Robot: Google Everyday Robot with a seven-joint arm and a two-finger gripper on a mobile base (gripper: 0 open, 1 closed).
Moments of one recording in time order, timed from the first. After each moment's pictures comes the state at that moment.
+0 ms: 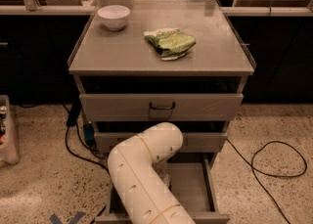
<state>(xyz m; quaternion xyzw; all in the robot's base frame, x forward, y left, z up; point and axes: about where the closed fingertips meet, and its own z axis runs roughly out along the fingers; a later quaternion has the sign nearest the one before) 0.548 -0.059 0.074 0.63 -0.76 0.04 0.14</state>
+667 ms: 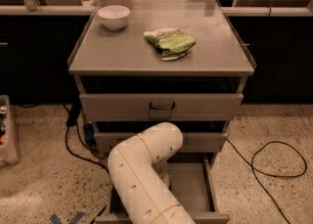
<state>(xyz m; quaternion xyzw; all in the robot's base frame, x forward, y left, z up) 0.548 -0.059 0.074 0.63 -0.76 0.04 0.14</state>
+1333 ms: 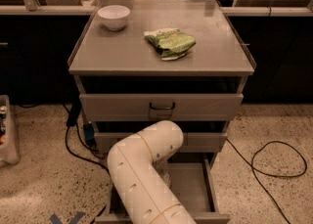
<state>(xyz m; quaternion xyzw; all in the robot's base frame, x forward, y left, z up) 0.548 -0.059 0.083 0.63 -0.76 0.04 0.14</state>
